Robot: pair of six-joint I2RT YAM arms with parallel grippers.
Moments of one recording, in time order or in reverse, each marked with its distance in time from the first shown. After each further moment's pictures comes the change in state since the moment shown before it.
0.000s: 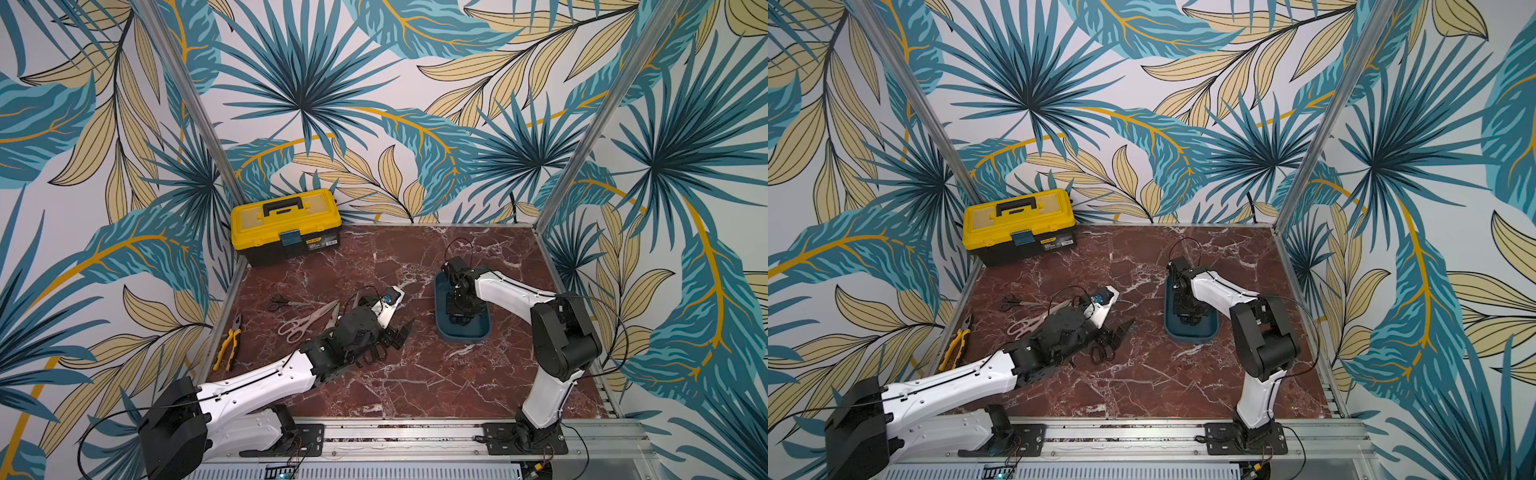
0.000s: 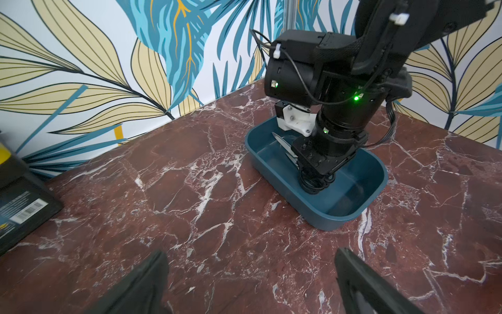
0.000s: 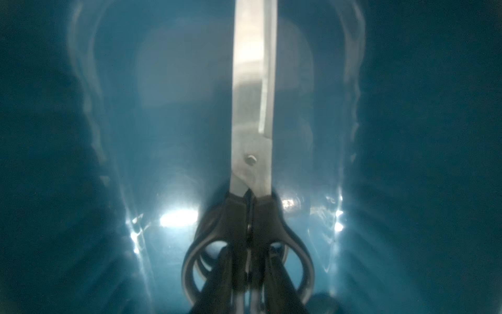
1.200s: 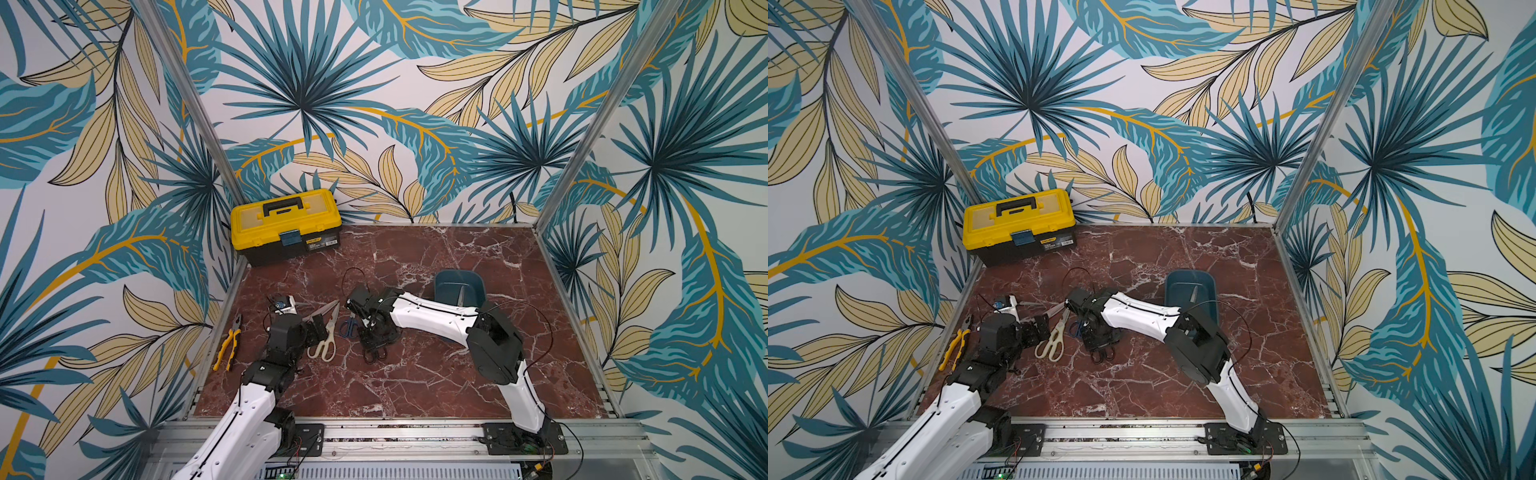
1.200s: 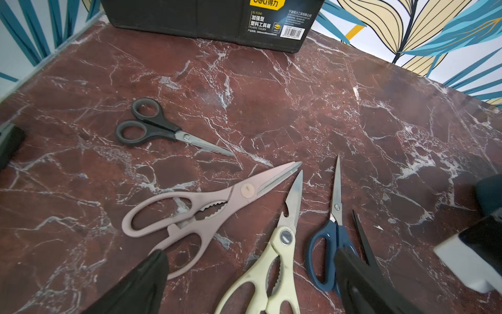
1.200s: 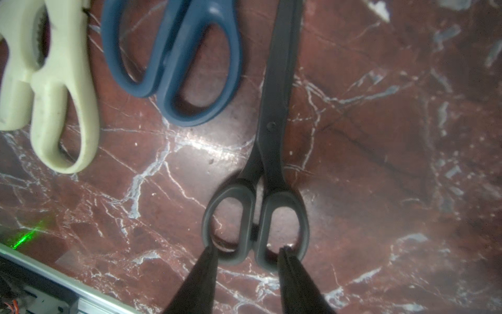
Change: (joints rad) left arm 0.719 -0.388 -0.312 -0.336 0.091 -0.421; right arm 0.598 0.328 0.513 -0.197 -0.248 0.077
